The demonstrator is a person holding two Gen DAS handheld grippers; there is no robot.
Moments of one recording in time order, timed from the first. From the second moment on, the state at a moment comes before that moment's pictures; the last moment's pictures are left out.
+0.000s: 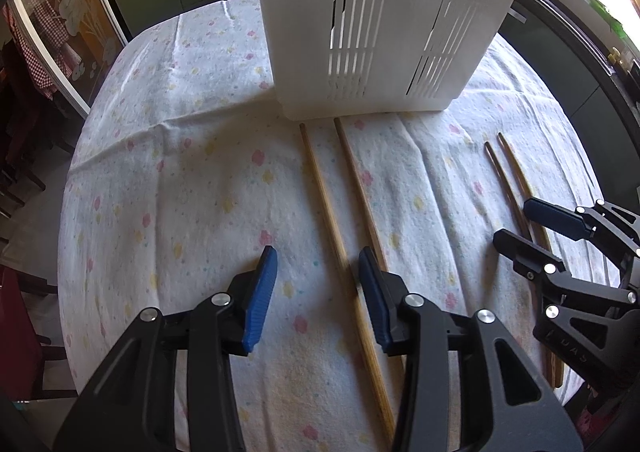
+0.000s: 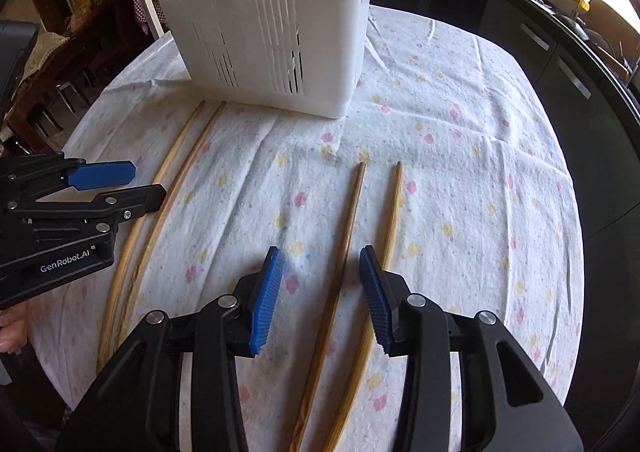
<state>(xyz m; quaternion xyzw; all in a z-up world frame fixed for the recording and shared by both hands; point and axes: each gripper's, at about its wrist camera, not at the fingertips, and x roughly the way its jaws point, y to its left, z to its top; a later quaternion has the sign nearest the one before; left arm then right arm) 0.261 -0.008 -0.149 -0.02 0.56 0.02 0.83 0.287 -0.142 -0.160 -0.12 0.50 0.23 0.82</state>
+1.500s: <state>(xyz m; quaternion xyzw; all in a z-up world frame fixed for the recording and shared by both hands) 0.185 -0.010 -0.010 -0.02 0.42 -0.05 0.91 0.211 -0.208 -0.001 0.03 0.35 0.33 0.88</state>
